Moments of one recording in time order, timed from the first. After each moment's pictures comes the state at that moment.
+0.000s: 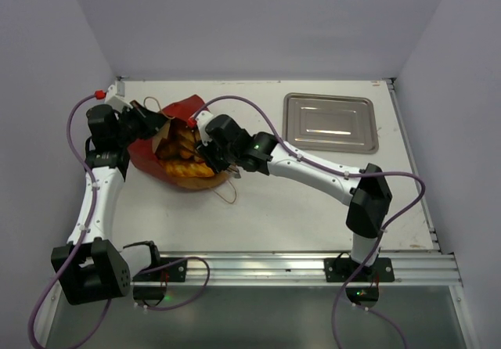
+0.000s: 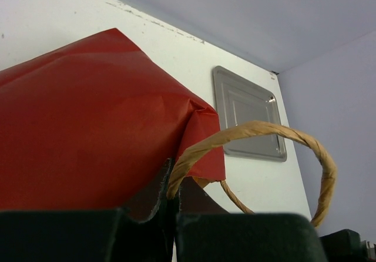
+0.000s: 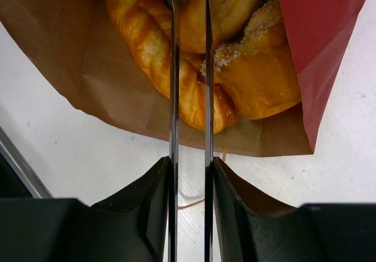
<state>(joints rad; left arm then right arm) 0.18 1.14 0.92 -0.08 0.55 -0.60 1.03 1.84 1.69 -0.53 0.10 0.10</state>
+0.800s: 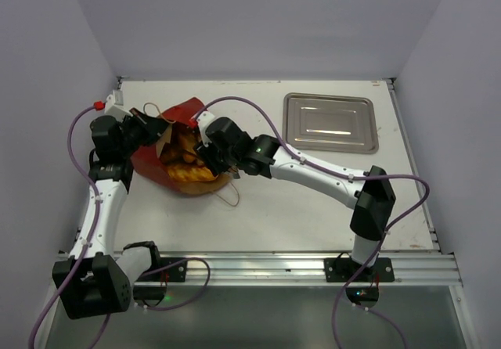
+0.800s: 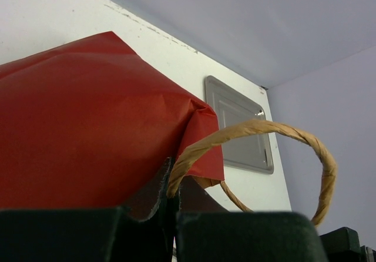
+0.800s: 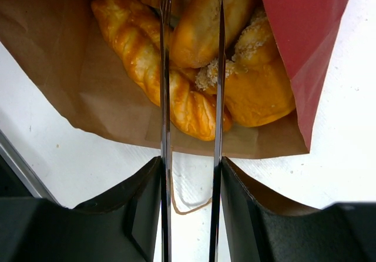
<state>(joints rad) 0.15 1.05 0.81 0.00 0.49 -0.70 1.05 1.83 1.68 -0.52 0.14 0.13</state>
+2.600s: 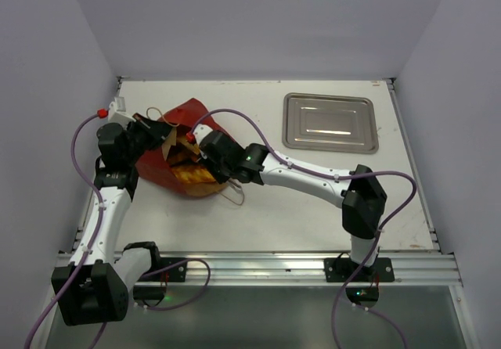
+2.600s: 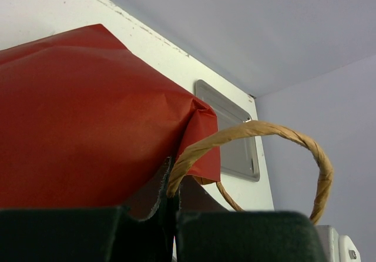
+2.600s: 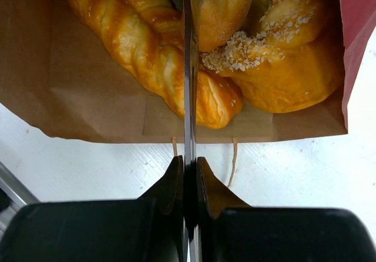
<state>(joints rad) 0.10 1.00 0.72 0.07 0.41 -0.81 1.08 1.87 1.63 -0.55 0.22 0.15</state>
